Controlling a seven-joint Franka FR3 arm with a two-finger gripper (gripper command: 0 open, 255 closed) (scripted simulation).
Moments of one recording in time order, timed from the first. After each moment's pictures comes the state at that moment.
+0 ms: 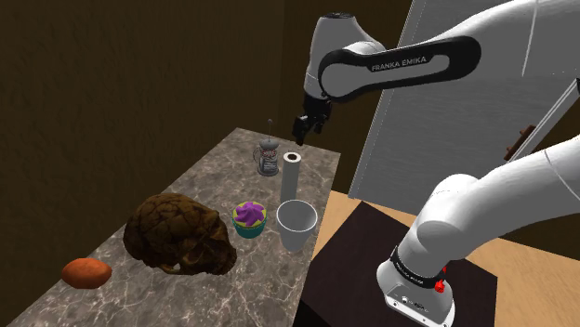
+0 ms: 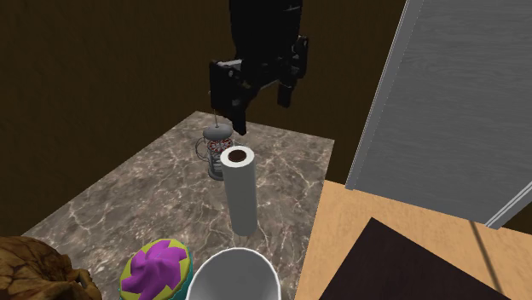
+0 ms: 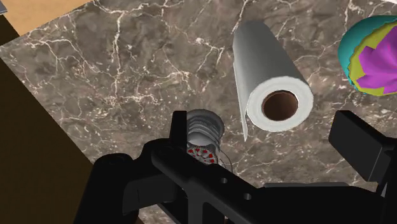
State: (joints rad) arm -0.04 -0.52 0.06 -2.46 -0.07 2.06 0.07
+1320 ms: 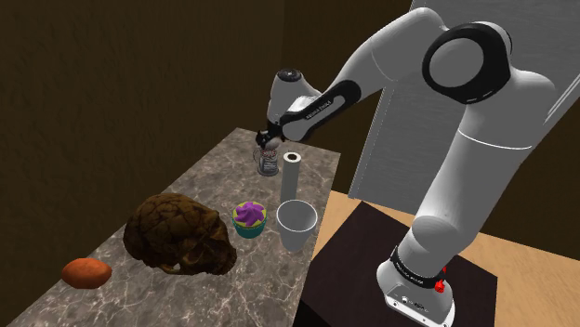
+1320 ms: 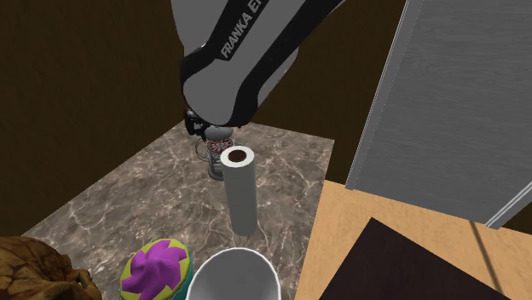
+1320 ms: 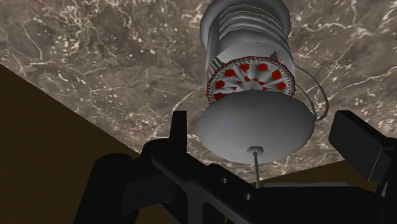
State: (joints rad) arm -0.16 0.12 0.09 -2.23 -0.41 2.67 0.55
